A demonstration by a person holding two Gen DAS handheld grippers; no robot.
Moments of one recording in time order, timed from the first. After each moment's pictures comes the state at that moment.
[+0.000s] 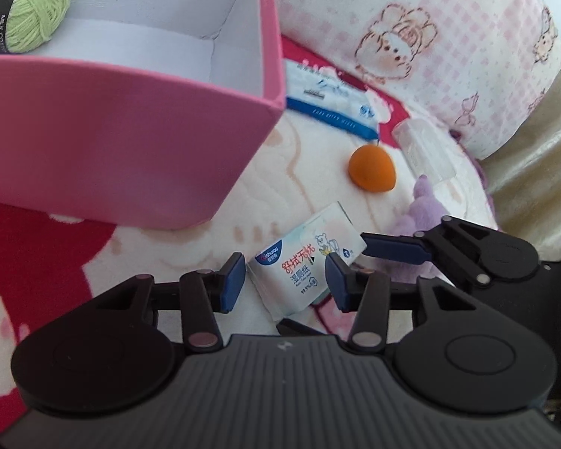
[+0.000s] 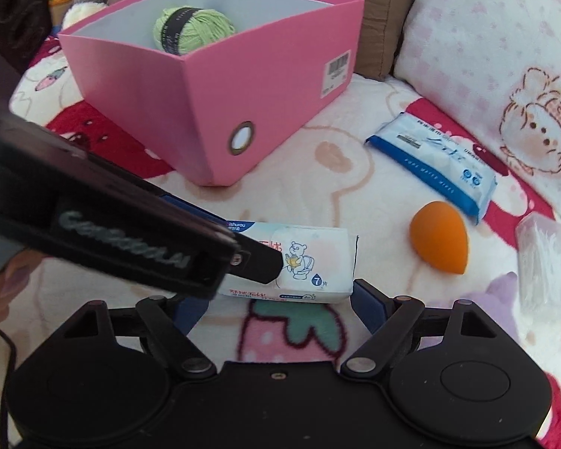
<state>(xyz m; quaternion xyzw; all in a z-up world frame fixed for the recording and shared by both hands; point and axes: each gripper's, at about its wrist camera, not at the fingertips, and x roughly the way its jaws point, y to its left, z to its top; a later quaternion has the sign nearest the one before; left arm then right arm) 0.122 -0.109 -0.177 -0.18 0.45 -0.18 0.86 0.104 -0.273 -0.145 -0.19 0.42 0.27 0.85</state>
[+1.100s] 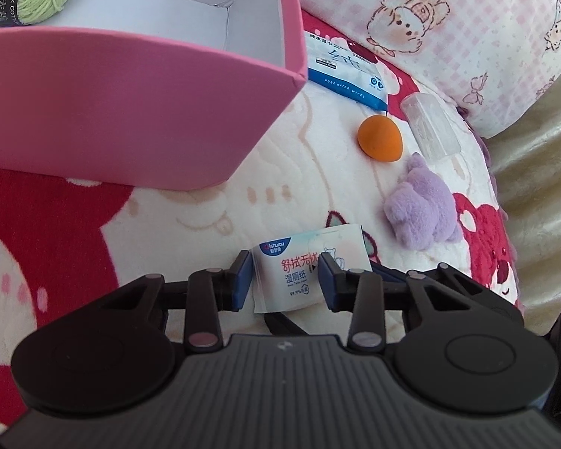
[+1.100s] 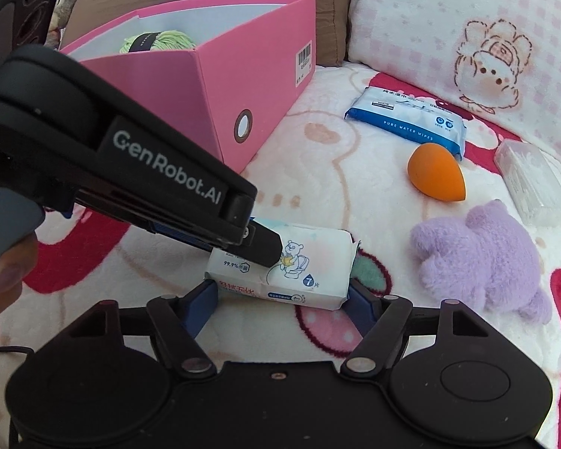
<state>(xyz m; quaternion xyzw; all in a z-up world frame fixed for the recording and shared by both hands) 0.118 -0.106 -0.174 -0.18 0.50 -0.18 0.83 0.065 -0.267 -0.157 -0.10 0.41 0.19 0.89</state>
